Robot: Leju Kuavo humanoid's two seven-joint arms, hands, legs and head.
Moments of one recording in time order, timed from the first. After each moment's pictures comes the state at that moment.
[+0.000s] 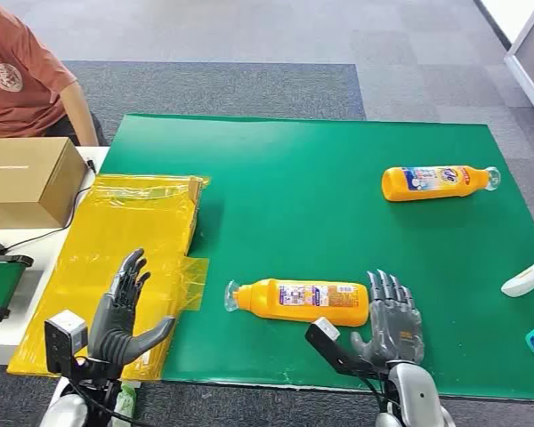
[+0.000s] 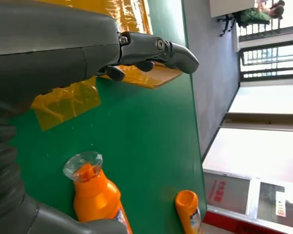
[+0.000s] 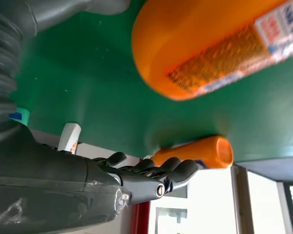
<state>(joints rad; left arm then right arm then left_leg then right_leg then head) 0.22 -0.08 -0.23 -1.73 0.02 -0.15 -0.35 0.11 -0.02 0.29 -1.57 1.48 -0.24 0.32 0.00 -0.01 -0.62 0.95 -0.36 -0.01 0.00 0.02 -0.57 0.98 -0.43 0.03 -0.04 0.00</state>
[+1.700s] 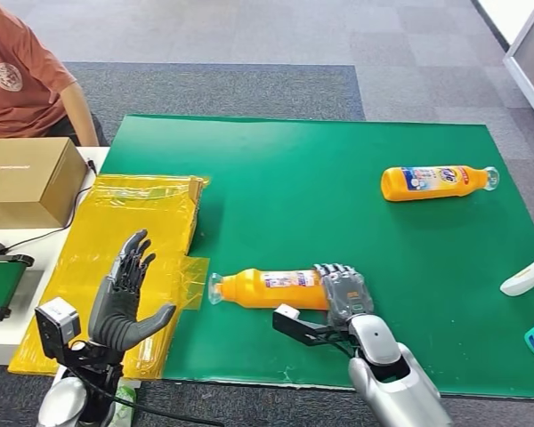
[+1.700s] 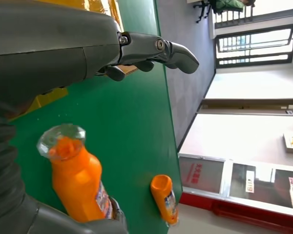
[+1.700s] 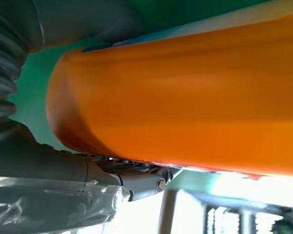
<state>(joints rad) 0.17 -0.10 -0.22 -1.74 0.05 -0.24 -0.36 -0.24 -0.03 0.47 -1.13 1.28 -0.18 0.12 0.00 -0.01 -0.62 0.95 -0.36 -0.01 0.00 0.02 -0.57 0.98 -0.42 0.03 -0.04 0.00</state>
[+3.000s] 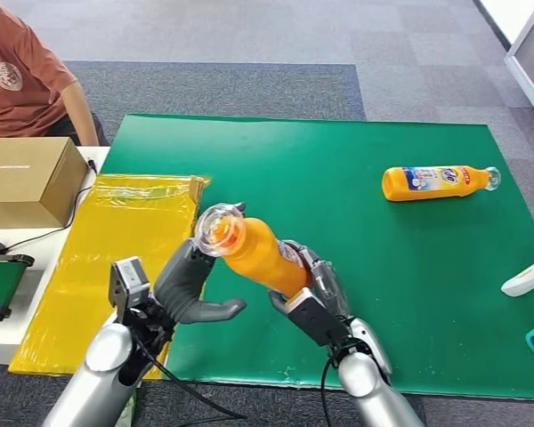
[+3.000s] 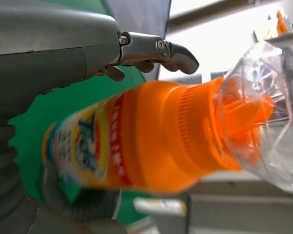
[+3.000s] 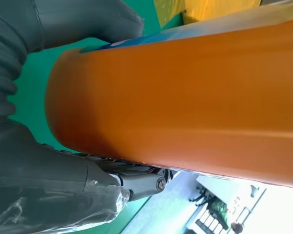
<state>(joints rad) -0.15 -0.02 -0.55 -1.65 0.06 -0.28 -0.27 -0.16 0.08 0.41 -1.26 0.57 -0.28 -0.32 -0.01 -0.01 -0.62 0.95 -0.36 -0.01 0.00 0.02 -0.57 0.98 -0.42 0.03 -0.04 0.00</state>
